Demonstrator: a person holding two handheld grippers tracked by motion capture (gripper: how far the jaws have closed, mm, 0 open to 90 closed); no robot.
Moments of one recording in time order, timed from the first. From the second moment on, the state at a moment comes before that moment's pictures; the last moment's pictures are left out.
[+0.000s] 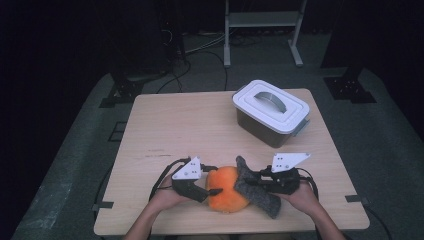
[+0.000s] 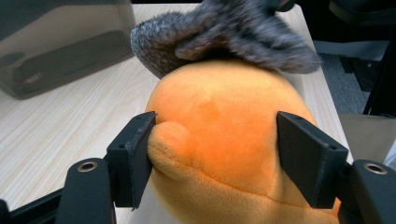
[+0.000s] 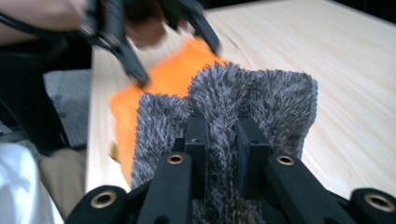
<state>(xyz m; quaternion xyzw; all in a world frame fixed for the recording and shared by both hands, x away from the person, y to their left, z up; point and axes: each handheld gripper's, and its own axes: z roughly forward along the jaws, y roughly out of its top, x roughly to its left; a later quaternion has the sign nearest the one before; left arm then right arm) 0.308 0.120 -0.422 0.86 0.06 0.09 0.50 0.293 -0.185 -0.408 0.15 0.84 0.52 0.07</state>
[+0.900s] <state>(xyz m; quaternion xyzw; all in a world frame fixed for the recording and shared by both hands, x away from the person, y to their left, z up) 0.307 0.121 -0.418 0.84 0.08 0.12 0.52 0.291 -0.171 -0.403 0.14 0.84 0.52 0.11</state>
